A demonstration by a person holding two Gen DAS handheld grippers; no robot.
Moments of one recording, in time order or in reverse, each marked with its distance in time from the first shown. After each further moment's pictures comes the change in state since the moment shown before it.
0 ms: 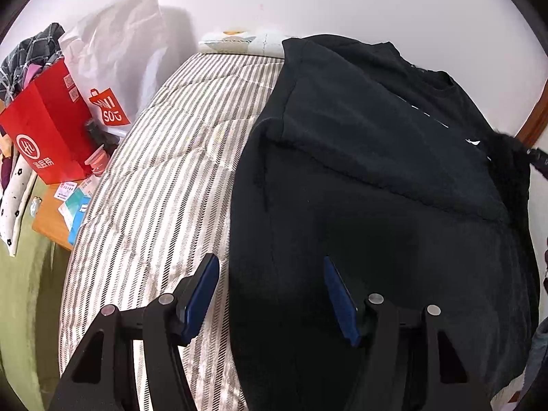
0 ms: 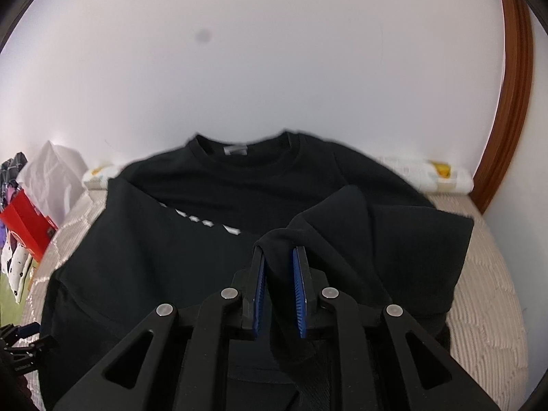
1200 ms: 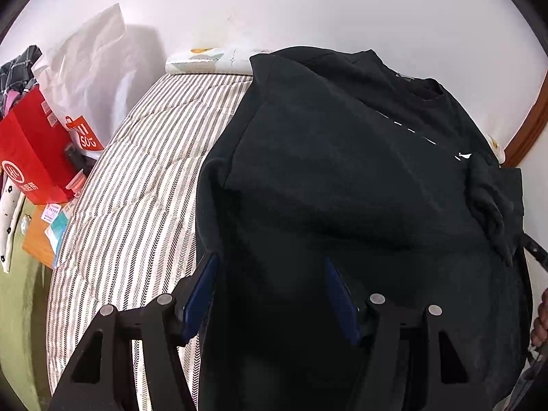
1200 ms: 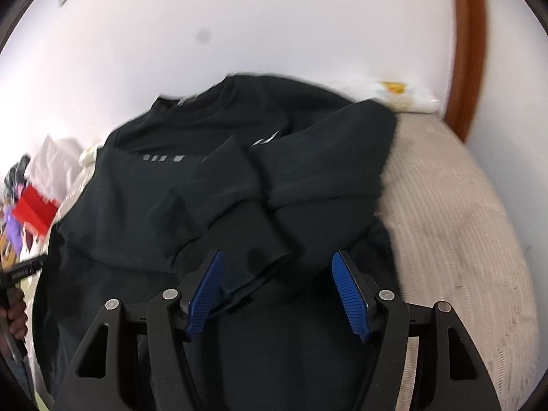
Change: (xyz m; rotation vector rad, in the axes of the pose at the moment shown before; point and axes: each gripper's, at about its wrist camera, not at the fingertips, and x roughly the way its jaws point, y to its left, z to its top) left arm 0.006 -0.037 0.032 0.019 -0.031 -0.023; right arm -0.016 -0.105 -0.086 0.076 0.127 0.082
